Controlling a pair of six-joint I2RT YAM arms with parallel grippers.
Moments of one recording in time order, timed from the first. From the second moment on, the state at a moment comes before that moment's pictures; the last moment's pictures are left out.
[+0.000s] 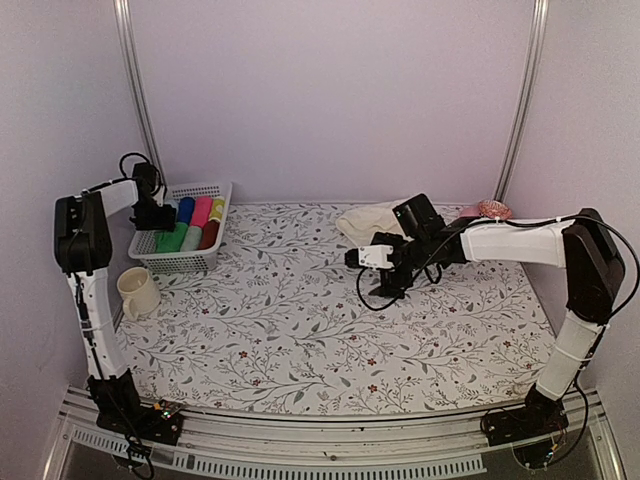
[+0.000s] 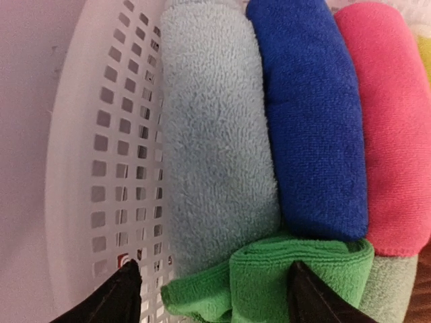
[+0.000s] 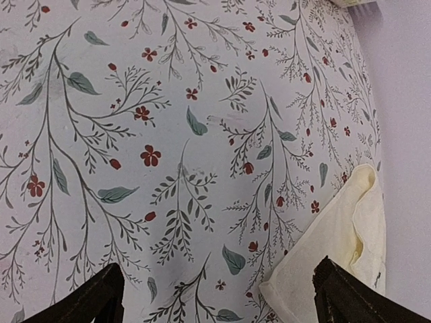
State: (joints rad) left arm 0.14 2.24 1.84 -0.60 -0.10 0.08; right arm 0.67 1.78 1.20 -0.29 -0.19 -1.00
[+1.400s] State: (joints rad) left arm -0.63 1.61 1.34 -0.51 -0.03 -0.06; right arm 0.47 2.22 1.71 -0.49 -0.11 -0.67
